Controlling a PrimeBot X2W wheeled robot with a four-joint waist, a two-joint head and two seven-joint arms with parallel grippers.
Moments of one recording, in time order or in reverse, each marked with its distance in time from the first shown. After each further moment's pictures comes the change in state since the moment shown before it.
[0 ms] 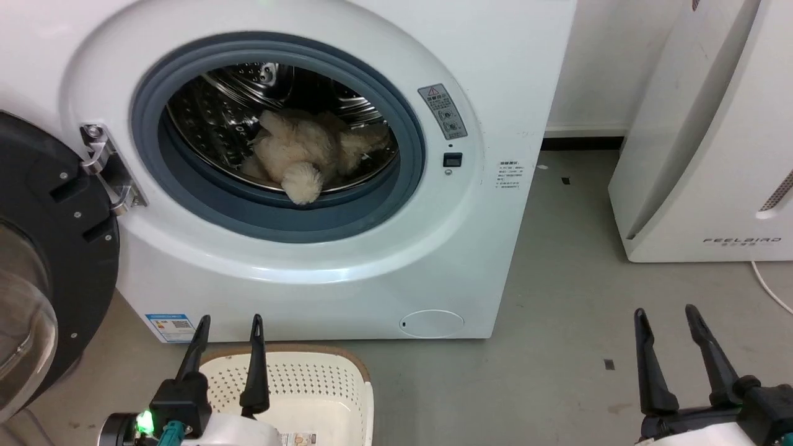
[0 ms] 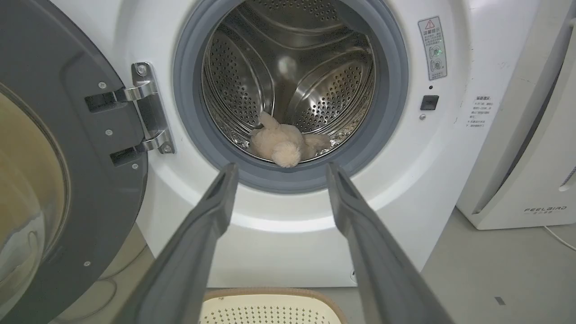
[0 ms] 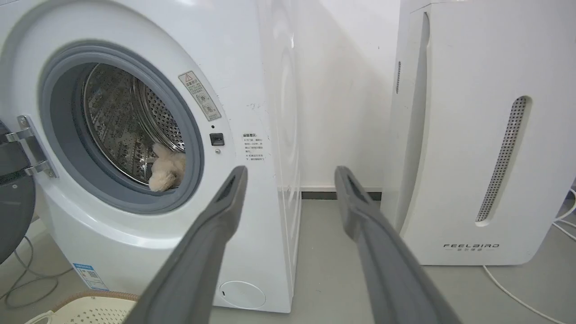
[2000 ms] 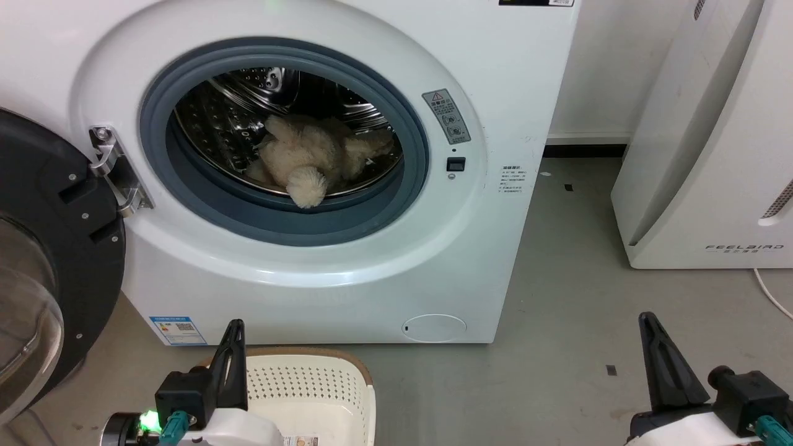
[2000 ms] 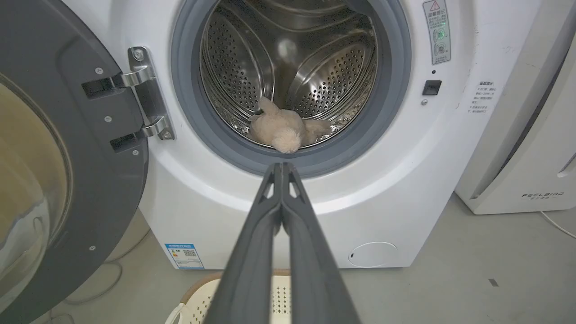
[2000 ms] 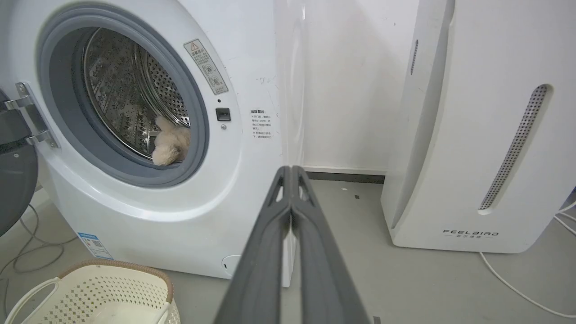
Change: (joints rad) left arm 0.013 -0.009 0.002 -0.026 0.010 -0.009 0.096; right arm -0.008 0.000 0.022 0.012 -0.039 0.000 0.095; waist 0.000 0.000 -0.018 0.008
